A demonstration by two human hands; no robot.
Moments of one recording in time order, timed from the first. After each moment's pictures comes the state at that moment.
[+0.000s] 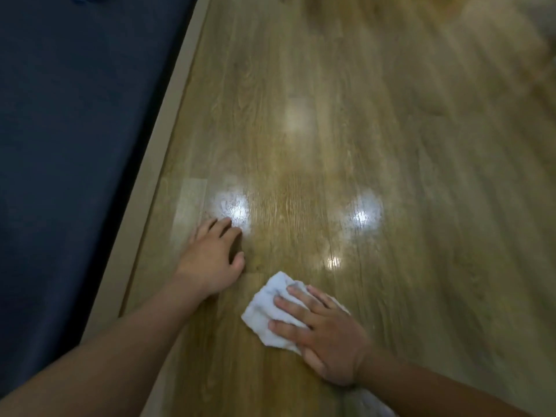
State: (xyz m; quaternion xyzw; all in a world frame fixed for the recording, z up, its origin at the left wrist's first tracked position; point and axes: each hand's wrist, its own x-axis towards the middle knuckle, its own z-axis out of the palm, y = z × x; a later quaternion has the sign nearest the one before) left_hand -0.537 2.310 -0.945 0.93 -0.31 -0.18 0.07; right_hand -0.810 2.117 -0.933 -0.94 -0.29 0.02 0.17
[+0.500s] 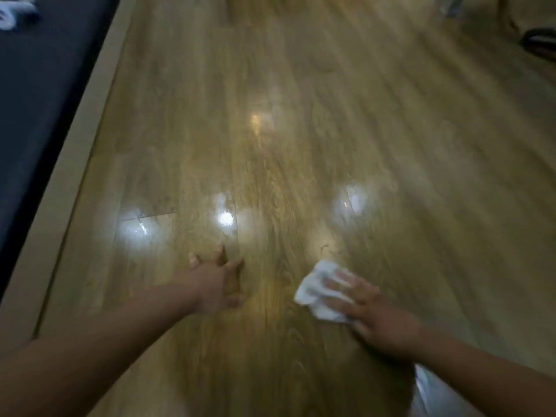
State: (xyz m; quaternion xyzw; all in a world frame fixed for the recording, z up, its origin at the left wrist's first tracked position) left_hand -0.771 2.250 -0.909 0.84 -0.36 -0.39 -0.09; right_hand -1.041 2.008 -0.980 -0.99 -0.03 0.03 0.16
